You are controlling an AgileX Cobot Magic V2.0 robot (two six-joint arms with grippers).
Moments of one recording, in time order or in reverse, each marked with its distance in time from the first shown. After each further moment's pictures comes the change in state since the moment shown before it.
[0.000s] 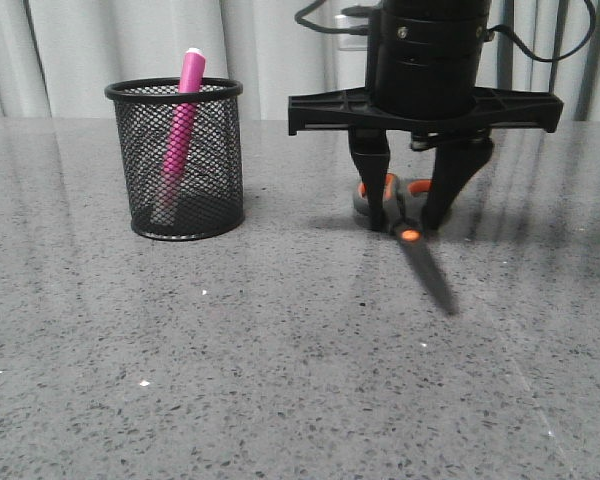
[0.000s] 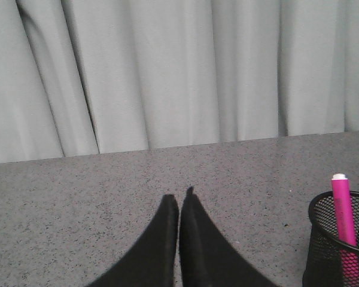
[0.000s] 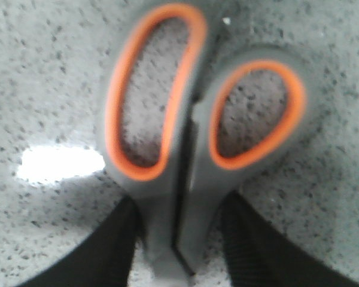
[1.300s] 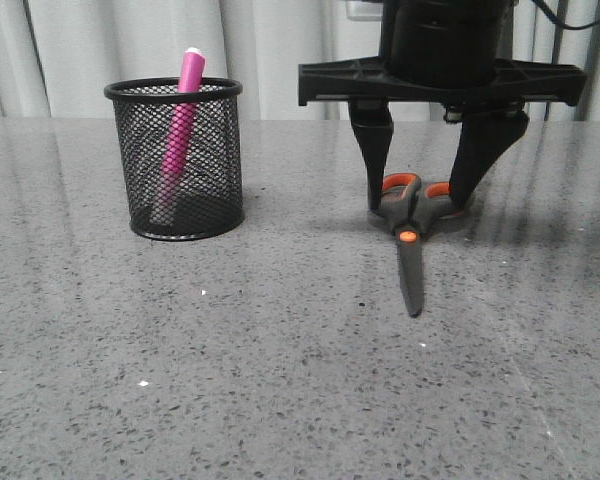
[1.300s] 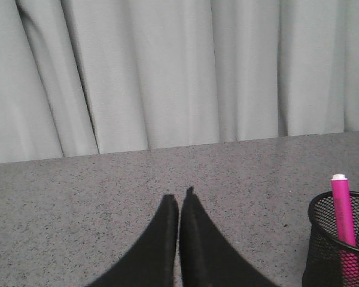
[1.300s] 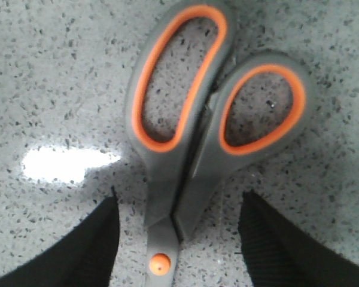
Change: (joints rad) left arm 0.000 0.000 0.000 0.000 0.000 0.000; right arm -0.004 -0.065 0.015 0.022 0.016 -0.037
